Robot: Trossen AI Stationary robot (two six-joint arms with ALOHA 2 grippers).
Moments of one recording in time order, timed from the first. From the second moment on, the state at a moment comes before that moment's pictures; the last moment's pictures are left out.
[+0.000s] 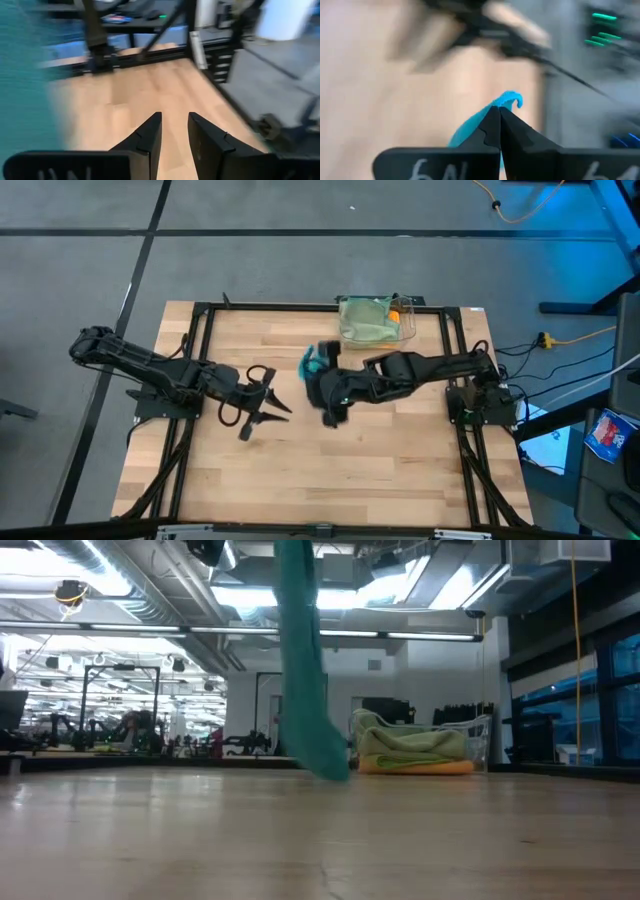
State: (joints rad) left arm -0.25 1.03 0.73 0.02 0.01 0.03; right arm 0.25 1.94 2.22 -1.03 0.51 -0.29
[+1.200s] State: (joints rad) left arm -0.33 1.15 0.73 0.26 -0.29 0.06; right arm 0.26 1.94 2.20 -1.03 0.38 -0.32
